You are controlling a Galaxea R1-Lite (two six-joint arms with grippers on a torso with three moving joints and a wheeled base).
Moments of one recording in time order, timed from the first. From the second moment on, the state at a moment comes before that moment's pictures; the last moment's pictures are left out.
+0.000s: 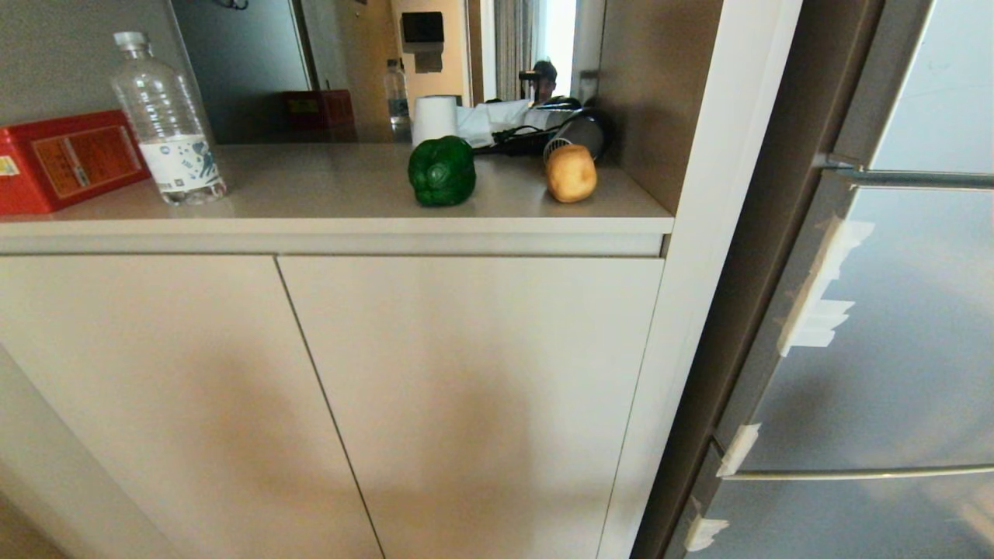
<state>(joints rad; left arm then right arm) 0.00 0.00 0.00 -0.03 0.00 0.00 0.00 0.00 0.00 0.01 0.00 0.03</state>
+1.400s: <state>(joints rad) 0.00 0.00 0.00 -0.03 0.00 0.00 0.00 0.00 0.00 0.01 0.00 0.04</state>
